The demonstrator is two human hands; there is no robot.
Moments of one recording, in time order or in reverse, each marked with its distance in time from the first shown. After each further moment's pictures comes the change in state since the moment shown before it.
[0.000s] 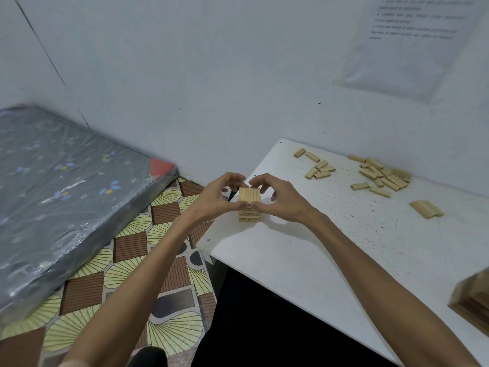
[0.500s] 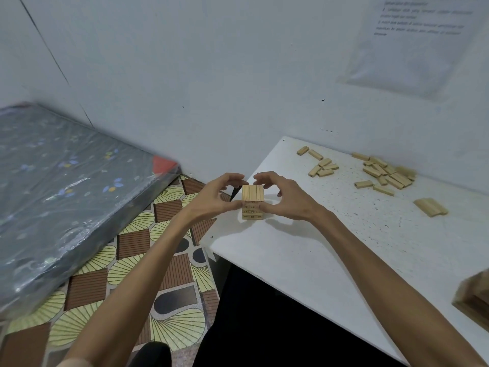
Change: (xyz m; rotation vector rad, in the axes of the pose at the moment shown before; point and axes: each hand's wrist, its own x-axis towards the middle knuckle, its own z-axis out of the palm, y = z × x) left_hand -0.009 -0.007 -0.008 0.058 -0.035 0.012; right_hand -0.003 0.003 -0.006 -0.073 -0.067 0.009
